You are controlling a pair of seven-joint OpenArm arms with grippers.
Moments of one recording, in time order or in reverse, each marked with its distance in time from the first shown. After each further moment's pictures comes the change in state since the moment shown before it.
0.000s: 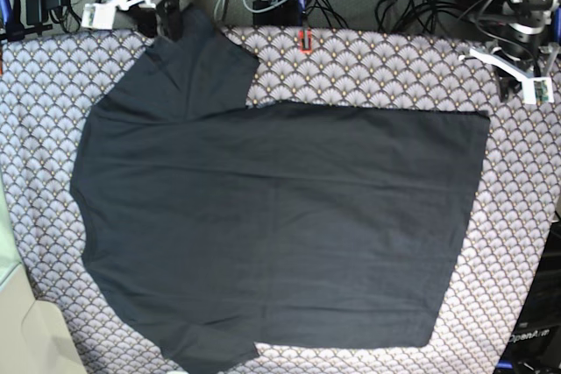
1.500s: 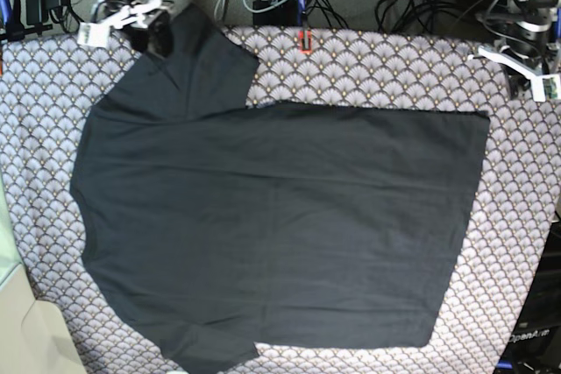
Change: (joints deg) left arm 0.0 0.3 -2.6 0.0 0.0 -0.1 0.0; right arm 7.6 1.2 0.1 -9.4 1.3 1.2 0.2
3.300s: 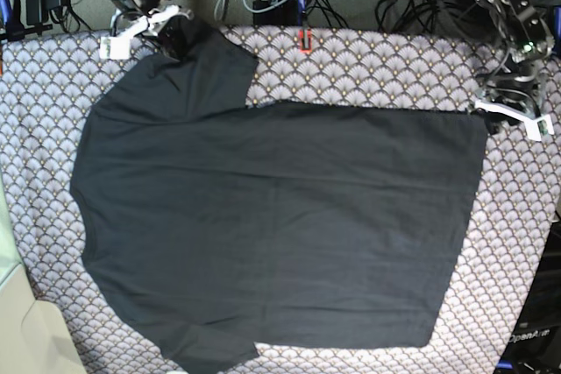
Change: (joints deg) left arm -20.8 -0.3 -0.5 -25.9 -0.4 0.3 -0.7; right arm 4.8 1.2 -3.3 -2.8 0.7 0.5 -5.4
